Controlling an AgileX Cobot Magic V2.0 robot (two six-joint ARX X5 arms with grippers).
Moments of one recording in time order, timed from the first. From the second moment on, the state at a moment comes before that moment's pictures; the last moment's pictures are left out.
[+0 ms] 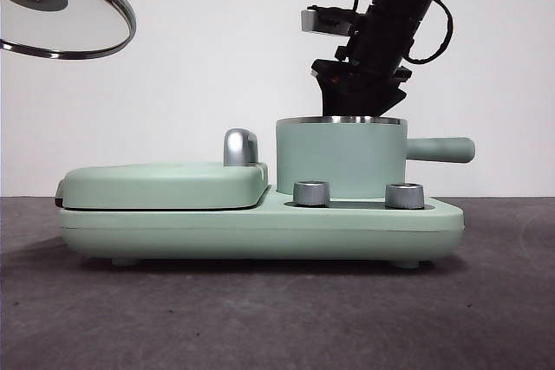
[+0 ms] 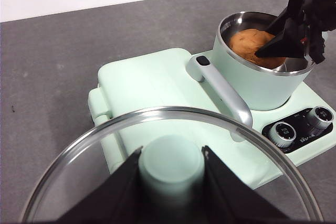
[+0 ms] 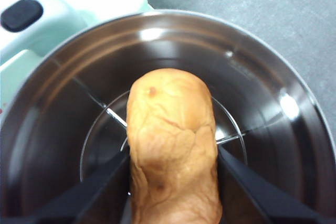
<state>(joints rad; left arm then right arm) -0.24 0.84 0.88 -0.48 0.23 0.04 0.42 1.89 1.62 -0.62 -0.13 -0.26</state>
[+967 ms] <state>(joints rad) -0.30 0.84 0.88 -0.35 0.27 0.04 0.31 0.95 1.06 -0.65 -0.19 -0.15</state>
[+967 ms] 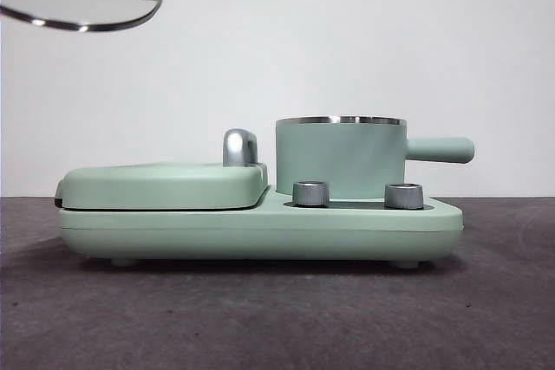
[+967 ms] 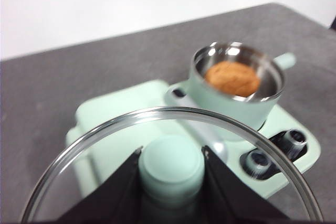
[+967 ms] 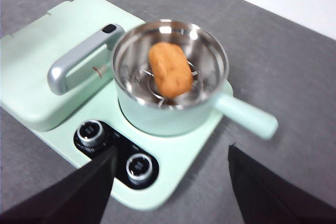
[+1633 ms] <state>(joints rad) -0.52 1.24 0.97 0.03 0.27 0.03 0.31 0.43 0.80 -0.69 0.03 -0.02</state>
